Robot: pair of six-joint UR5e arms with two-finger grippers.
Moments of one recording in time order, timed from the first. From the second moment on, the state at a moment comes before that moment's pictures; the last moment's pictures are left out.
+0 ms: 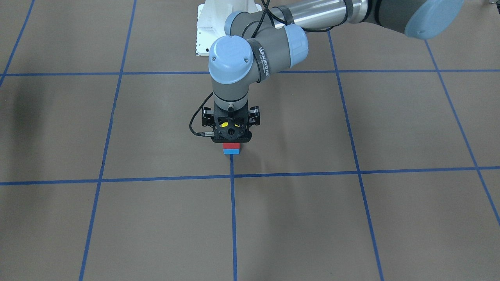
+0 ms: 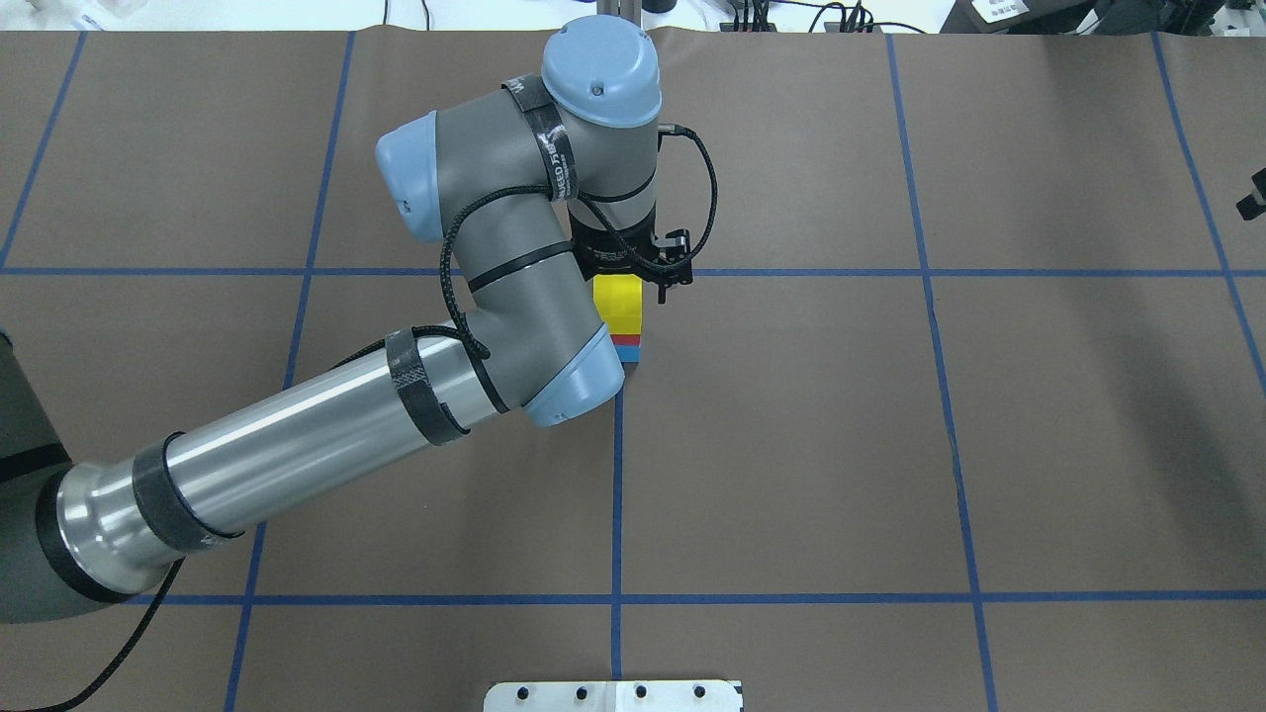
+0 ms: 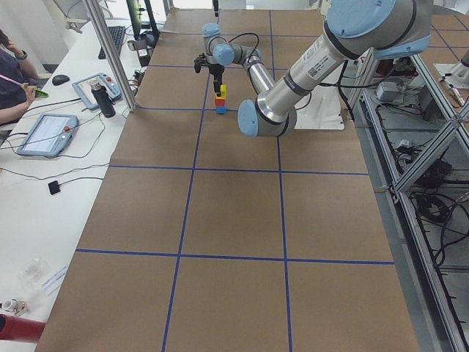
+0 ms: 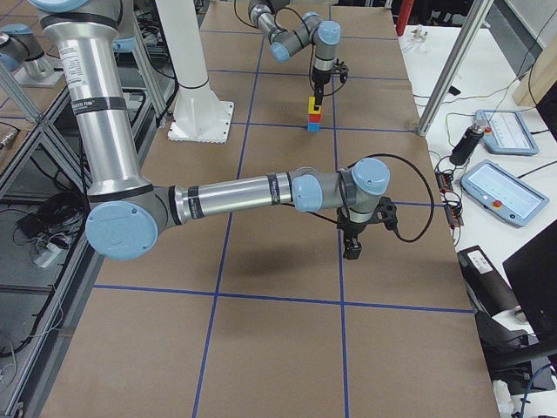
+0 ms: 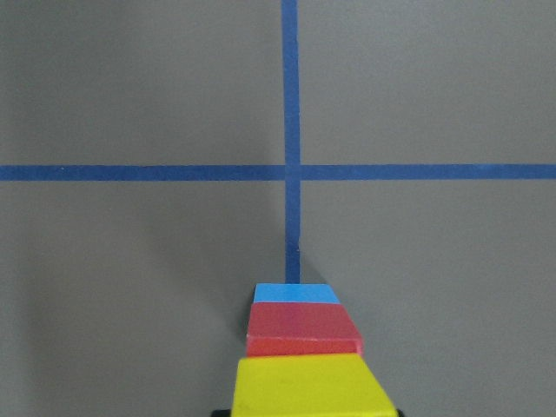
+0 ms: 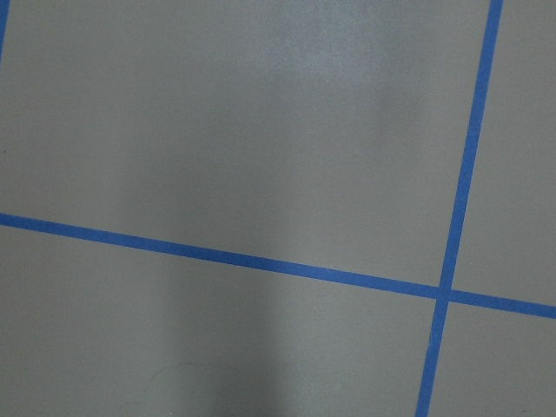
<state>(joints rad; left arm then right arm) -0.63 -2.61 -1.33 -1.47 -2.06 -1.10 1.41 -1.39 1.57 -1.62 2.36 0.06</state>
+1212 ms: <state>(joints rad) -0.77 -2.29 -1.88 -1.30 -2.08 -1.00 1.45 -1.41 1.58 -1.61 2.36 0.04</state>
